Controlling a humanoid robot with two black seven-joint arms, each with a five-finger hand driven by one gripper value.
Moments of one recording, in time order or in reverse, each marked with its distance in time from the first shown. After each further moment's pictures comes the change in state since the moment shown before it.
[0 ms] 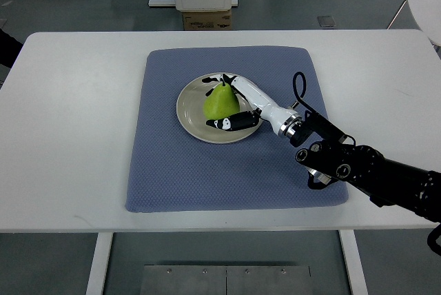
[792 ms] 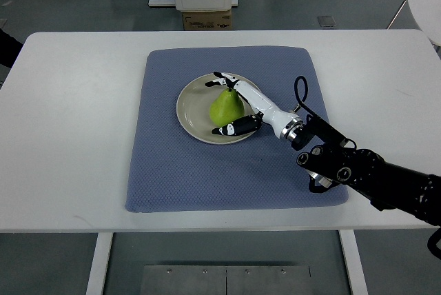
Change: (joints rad) left arm 0.000 0.000 0.001 0.000 0.000 0.000 0.000; right arm -0.013 0.000 0.001 -0.010 0.002 0.001 -0.008
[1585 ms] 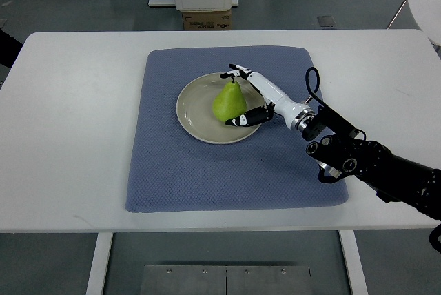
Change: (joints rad) left arm 0.000 0.000 0.000 0.000 0.000 0.000 0.000; right arm 0.015 0.000 0.006 -0.094 0.006 0.067 -0.015
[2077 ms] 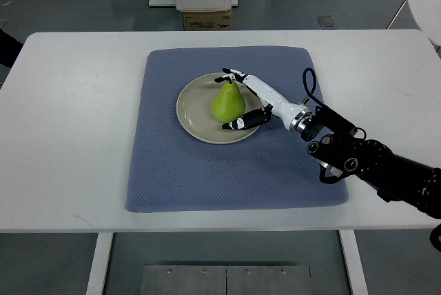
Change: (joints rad) left arm 0.000 0.000 0.000 0.000 0.000 0.000 0.000; right arm 0.003 -0.011 0.000 0.000 0.001 0.051 0.023
